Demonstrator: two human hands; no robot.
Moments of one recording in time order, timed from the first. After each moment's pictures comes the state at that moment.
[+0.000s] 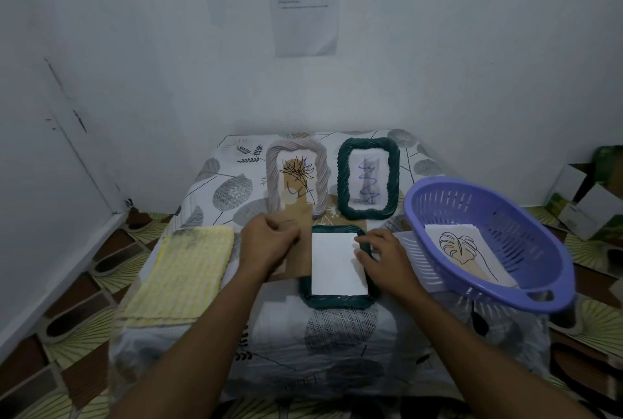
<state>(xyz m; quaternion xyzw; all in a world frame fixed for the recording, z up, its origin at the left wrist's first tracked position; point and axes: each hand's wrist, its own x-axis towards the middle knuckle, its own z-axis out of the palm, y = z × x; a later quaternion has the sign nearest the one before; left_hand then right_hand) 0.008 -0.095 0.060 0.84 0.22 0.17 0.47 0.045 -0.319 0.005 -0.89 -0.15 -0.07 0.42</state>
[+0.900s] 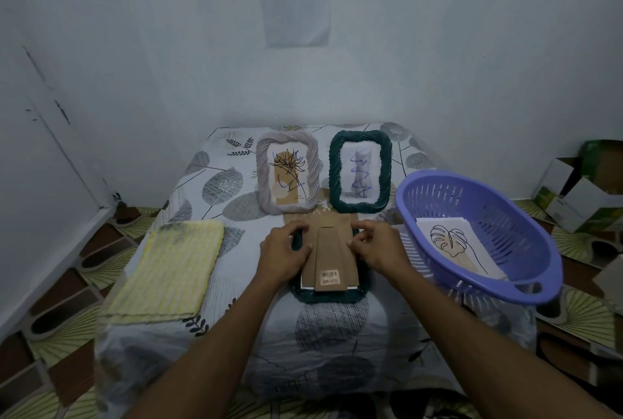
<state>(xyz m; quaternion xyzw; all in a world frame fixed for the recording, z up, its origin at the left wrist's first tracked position) 0.017 -0.117 0.012 0.90 0.04 0.13 0.42 0.051 -0.312 0.031 -0.88 -0.05 0.02 0.47</state>
